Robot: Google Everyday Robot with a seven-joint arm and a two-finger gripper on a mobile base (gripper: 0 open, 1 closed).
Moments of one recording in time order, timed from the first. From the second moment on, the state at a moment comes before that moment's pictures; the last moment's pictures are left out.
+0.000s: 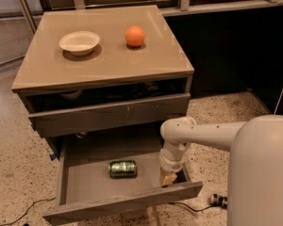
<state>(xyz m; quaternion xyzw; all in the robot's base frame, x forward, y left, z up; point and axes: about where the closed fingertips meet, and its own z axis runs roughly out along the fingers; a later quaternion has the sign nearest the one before) 0.488 -0.100 0.426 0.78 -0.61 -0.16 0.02</state>
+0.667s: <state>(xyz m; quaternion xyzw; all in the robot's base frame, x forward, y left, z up) 0.489 -0.100 0.426 0.78 -0.61 -0.16 0.02</state>
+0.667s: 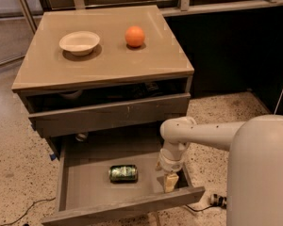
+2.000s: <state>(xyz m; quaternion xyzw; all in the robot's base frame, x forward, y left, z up) 0.524 -0.148 0.470 0.74 -0.66 -0.07 -0.03</state>
